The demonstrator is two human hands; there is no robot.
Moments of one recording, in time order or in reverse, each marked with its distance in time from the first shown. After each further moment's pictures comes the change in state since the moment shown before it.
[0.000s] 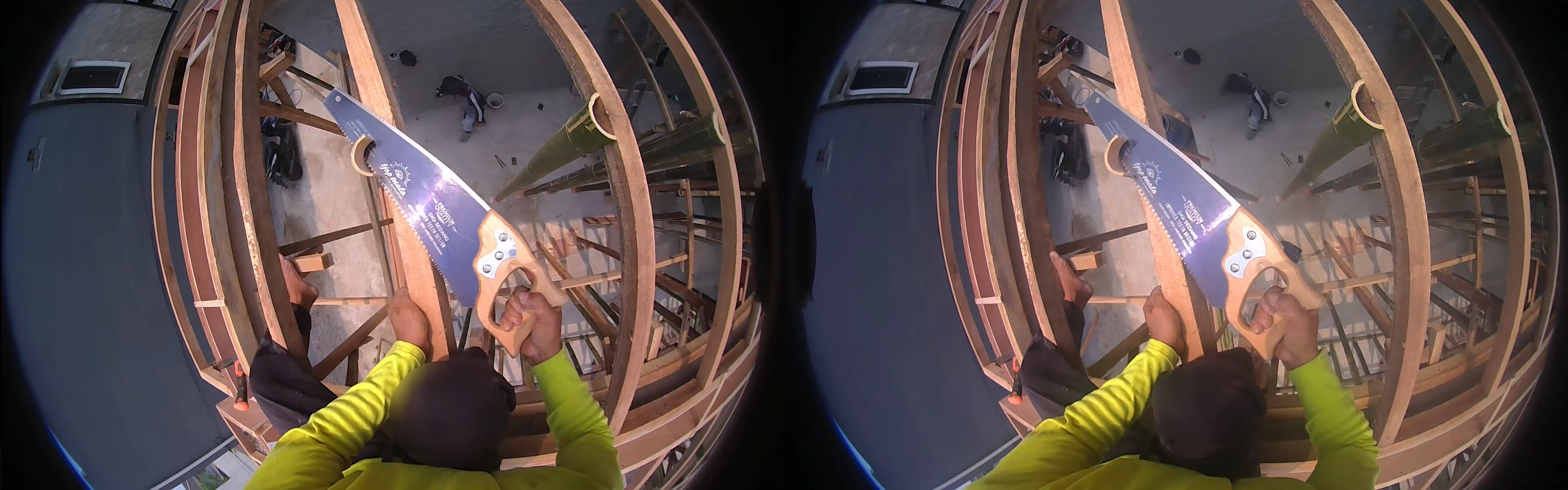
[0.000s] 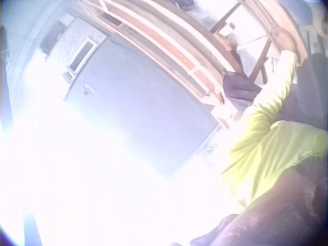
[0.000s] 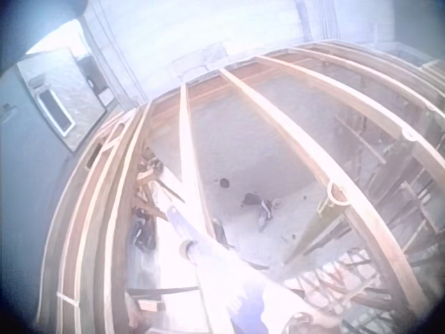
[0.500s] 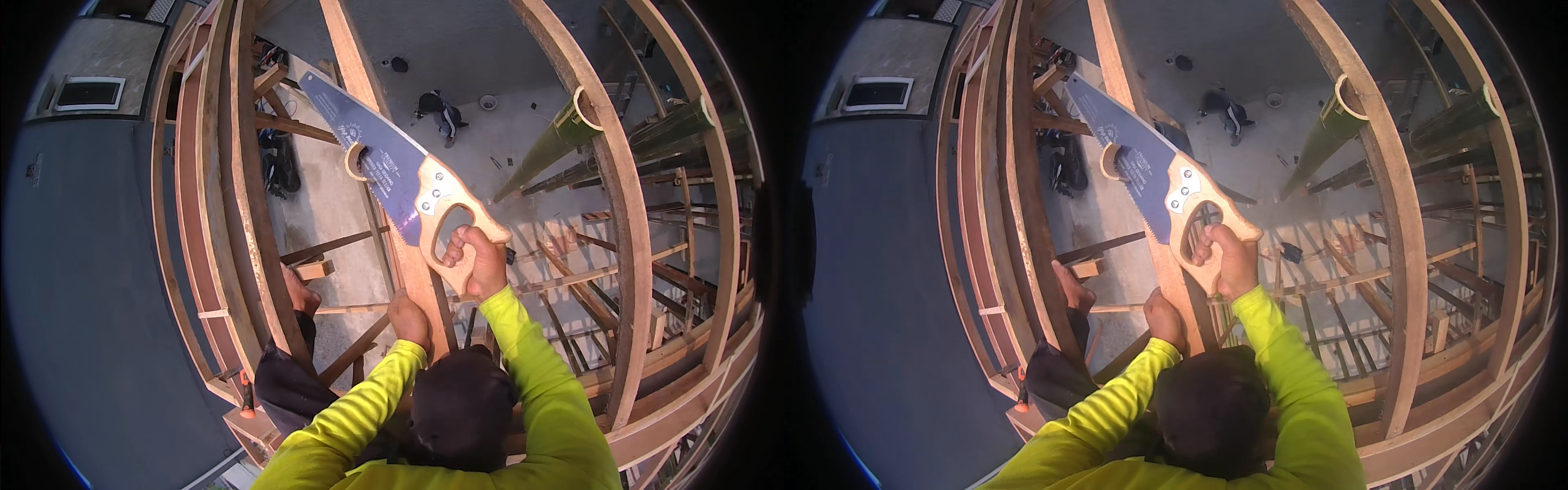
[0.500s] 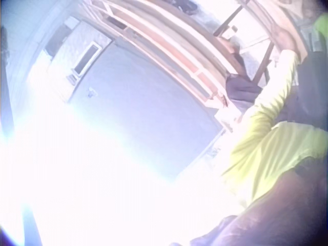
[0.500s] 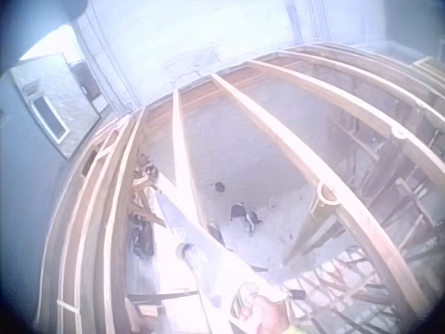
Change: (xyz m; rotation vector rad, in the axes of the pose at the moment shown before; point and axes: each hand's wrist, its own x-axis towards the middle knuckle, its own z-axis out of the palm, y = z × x) left_hand -0.002 0.003 0.003 -0.009 -0.002 -0.039; right_hand 0.068 0.022 0.069 -0.014 0.007 -0.221
